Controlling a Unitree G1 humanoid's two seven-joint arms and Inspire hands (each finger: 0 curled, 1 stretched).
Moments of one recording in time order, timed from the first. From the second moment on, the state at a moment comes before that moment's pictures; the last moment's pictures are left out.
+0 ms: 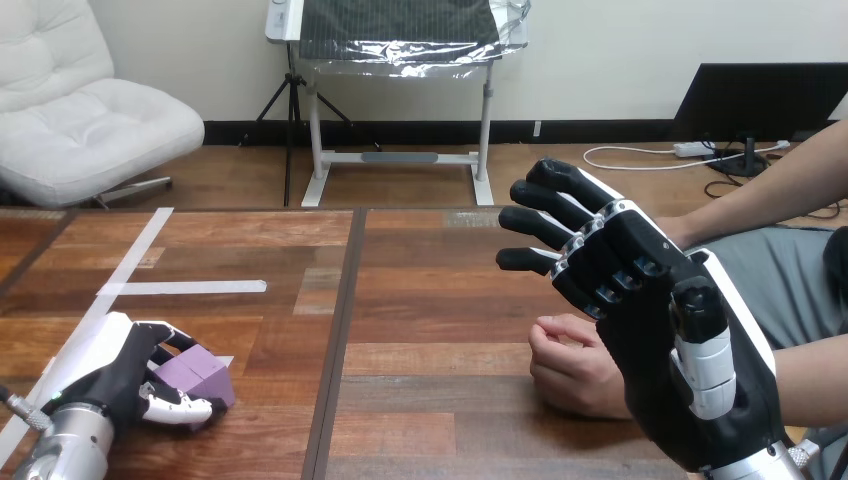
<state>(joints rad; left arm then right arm) -0.06 0.52 -0.03 0.31 0.54 0.14 -0.09 0.31 -0.20 0.02 -0.39 0.47 -0.24 0.50</state>
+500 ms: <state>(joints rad) -0.06 0.52 -0.05 0.31 0.55 0.13 -0.04 0.31 -0.20 0.02 -0.39 0.47 -0.24 0.50</state>
